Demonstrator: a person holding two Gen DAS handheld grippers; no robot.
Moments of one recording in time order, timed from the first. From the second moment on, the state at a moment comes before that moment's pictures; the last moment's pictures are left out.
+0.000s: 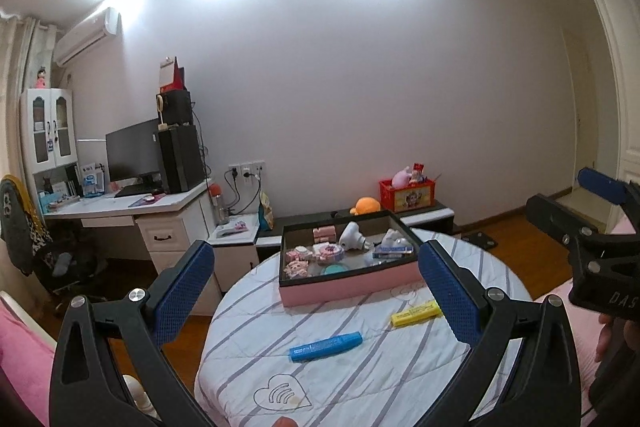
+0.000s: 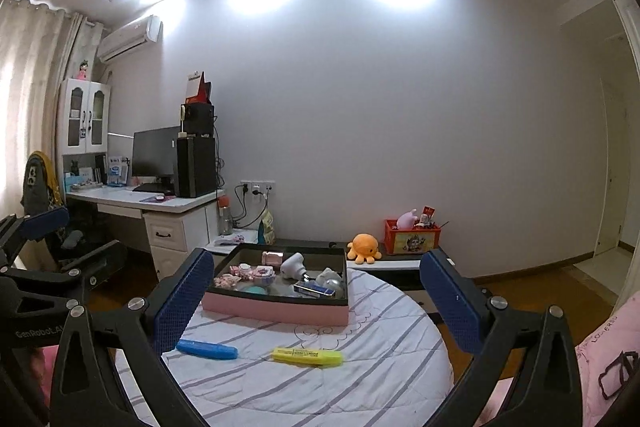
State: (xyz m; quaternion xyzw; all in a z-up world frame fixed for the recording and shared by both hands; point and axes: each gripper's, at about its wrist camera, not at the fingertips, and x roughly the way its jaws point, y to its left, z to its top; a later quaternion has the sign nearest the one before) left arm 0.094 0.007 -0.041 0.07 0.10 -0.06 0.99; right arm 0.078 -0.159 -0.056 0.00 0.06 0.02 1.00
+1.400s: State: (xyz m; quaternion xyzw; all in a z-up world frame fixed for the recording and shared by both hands) left arm 0.306 0.058 -0.227 0.04 0.41 -0.04 0.91; right arm 0.337 -0.216 -0.167 0.00 0.31 0.02 0.95
